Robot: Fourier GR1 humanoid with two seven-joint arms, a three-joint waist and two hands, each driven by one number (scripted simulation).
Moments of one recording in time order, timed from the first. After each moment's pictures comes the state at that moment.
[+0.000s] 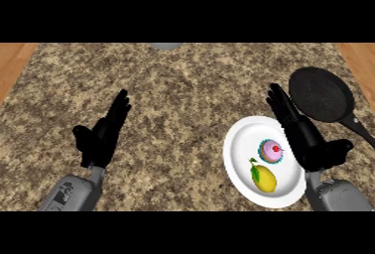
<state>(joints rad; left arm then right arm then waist) -0.22 0.26 -0.32 -1.40 0.26 0.28 0.02 -0.17 -0.31 0.24 -1.57 -0.21 -0.09 0.00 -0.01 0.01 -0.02</state>
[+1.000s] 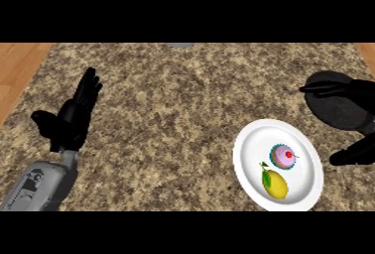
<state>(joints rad) -0.28 0.36 -0.20 -1.43 0.24 0.29 0.01 -0.44 -0.79 0.20 -1.37 -0.16 0.62 -0.64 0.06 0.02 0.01</state>
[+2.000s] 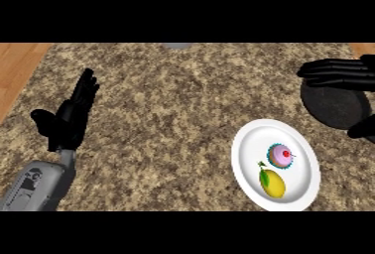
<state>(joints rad) -0.28 0.36 -0.18 -1.40 0.23 0.27 0.01 -0.70 -1.00 0.45 -1.28 0.13 0.44 -0.89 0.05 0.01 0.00</state>
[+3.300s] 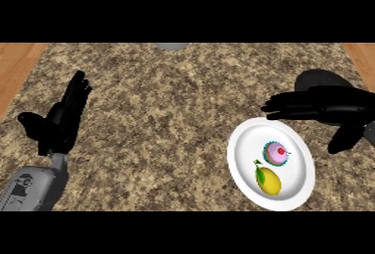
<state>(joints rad) -0.24 0.35 -0.11 -1.44 0.20 0.24 0.04 -0.72 -0.90 0.69 -1.18 0.35 0.35 -0.91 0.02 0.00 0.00</state>
